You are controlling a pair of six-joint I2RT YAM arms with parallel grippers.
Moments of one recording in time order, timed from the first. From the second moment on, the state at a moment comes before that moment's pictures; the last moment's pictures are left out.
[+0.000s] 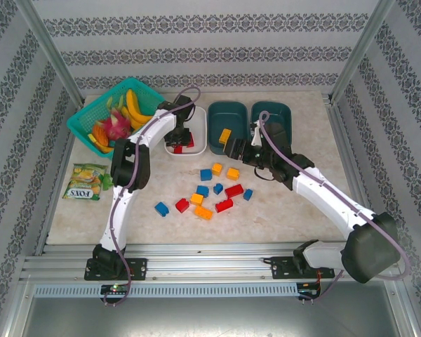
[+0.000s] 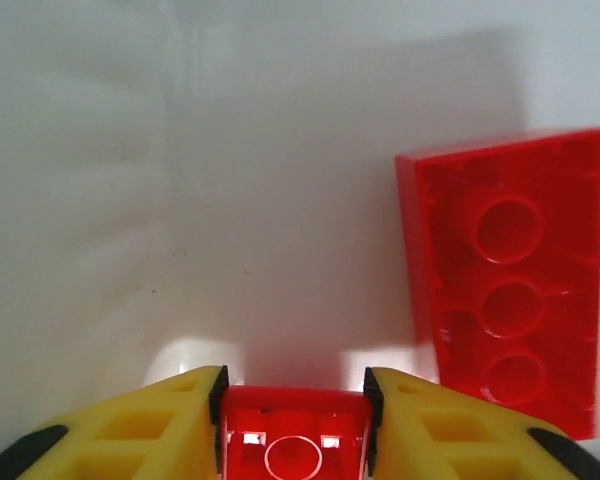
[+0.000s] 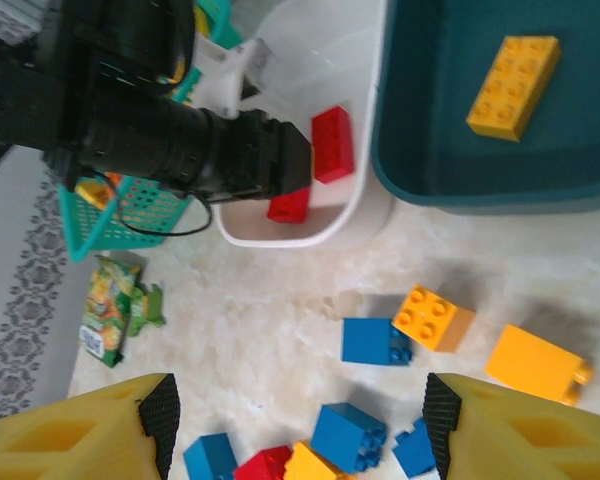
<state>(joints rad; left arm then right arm) -0.33 2.44 2.19 -1.13 -0.10 -0.42 0.46 1.28 0.97 -0.29 -0.27 0.71</state>
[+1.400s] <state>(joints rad) -0.48 1.35 1.12 -0.60 0.39 -0.63 0.41 1.53 0.80 -0.52 -0.17 1.04</state>
